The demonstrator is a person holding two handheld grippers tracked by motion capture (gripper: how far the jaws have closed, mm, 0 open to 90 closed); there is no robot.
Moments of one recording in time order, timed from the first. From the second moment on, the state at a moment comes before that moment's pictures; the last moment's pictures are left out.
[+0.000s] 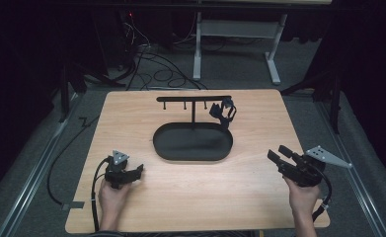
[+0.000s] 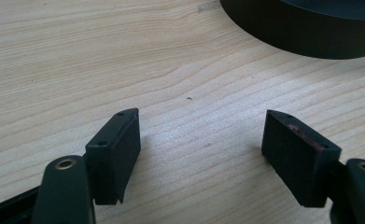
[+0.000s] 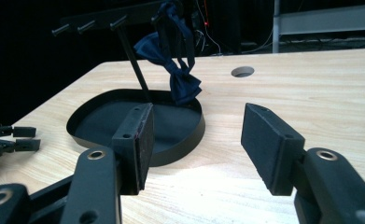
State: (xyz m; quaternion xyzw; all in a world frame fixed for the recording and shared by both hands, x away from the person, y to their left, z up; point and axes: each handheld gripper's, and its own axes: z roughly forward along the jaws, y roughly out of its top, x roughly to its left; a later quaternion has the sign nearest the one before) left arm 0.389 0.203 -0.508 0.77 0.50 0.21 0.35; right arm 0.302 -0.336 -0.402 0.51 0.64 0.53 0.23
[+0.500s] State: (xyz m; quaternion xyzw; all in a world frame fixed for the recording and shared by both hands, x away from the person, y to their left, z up) left arm 0.389 0.203 -0.508 0.77 0.50 0.21 0.35; right arm 0.312 -0.318 -0.419 0.51 0.66 0.51 0.21
